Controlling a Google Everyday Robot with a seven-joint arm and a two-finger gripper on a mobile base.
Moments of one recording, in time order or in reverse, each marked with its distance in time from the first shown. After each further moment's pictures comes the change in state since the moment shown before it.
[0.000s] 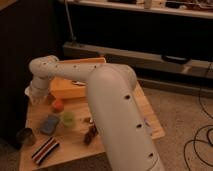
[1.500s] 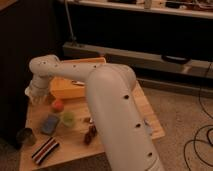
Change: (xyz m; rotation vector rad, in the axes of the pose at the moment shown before) arm -0.005 -0.001 -0.007 -0.033 0.038 -0.017
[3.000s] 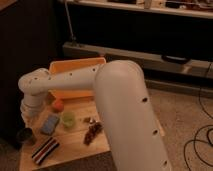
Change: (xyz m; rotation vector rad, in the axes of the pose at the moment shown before) arm 0.101 0.057 0.035 0.059 0.075 -0.106
